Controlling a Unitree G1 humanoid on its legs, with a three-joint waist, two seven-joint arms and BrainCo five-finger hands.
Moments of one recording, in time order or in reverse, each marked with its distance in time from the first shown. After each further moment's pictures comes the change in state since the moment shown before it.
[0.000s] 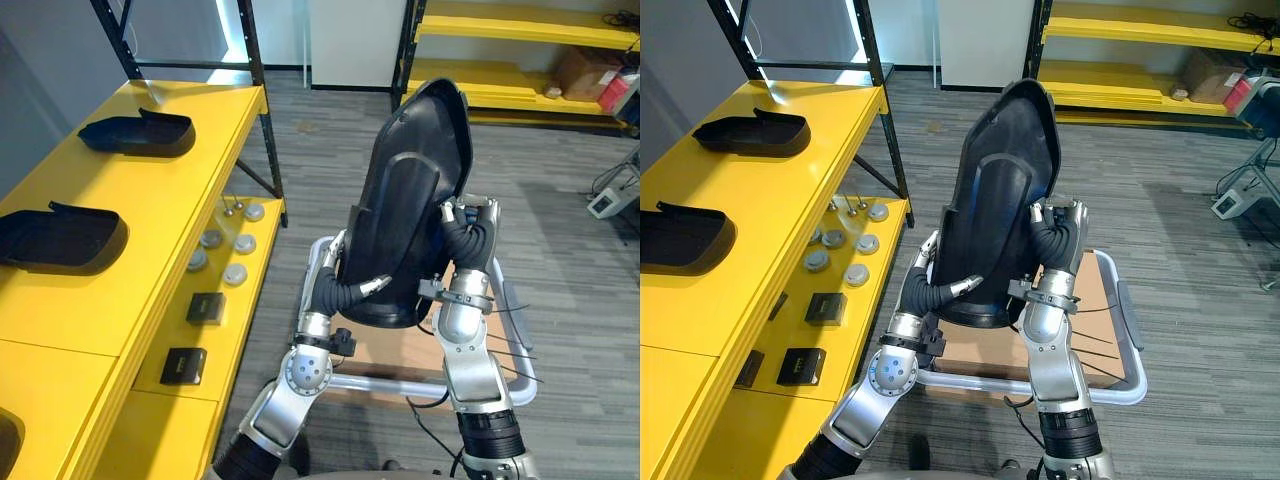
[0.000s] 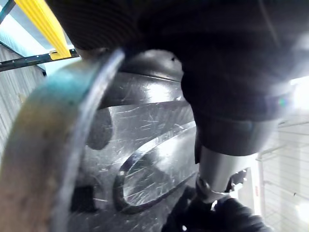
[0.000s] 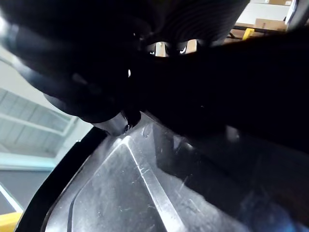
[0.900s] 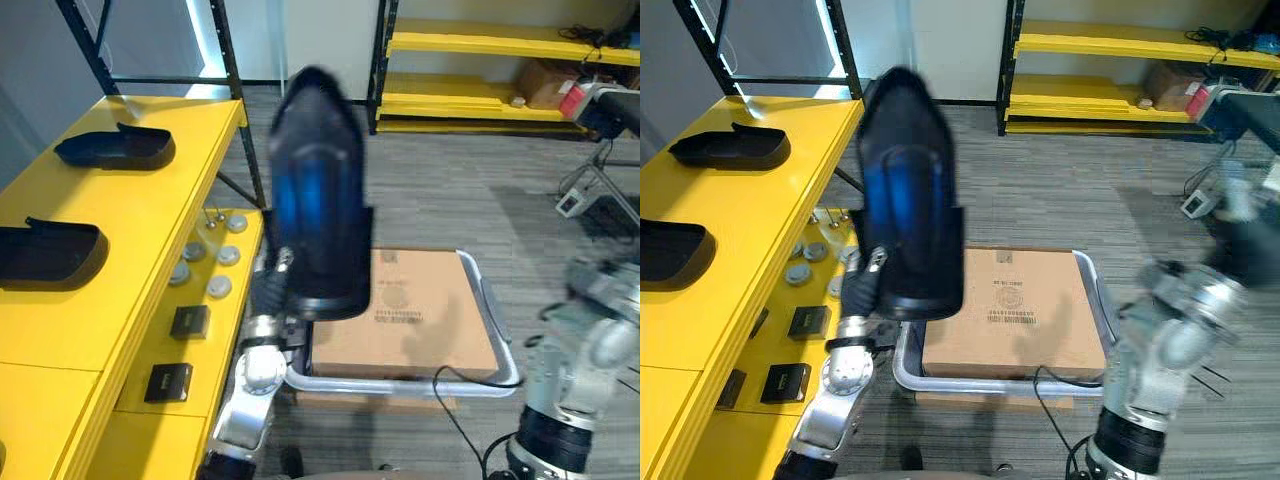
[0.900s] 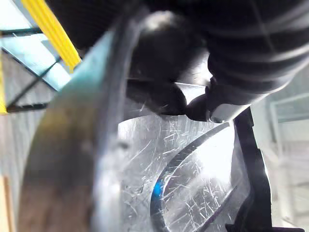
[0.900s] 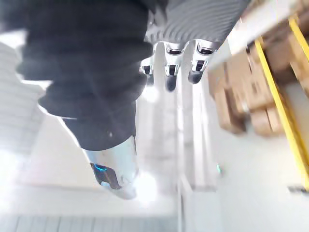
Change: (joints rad) left arm 0.185 -0.016 0.333 -0.079 -0.118 -0.016 -0.003; right arm 0.086 -0.072 -0.726 -0.032 0.820 -0.388 0.088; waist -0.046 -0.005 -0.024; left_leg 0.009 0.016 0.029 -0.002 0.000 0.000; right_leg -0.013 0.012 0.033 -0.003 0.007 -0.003
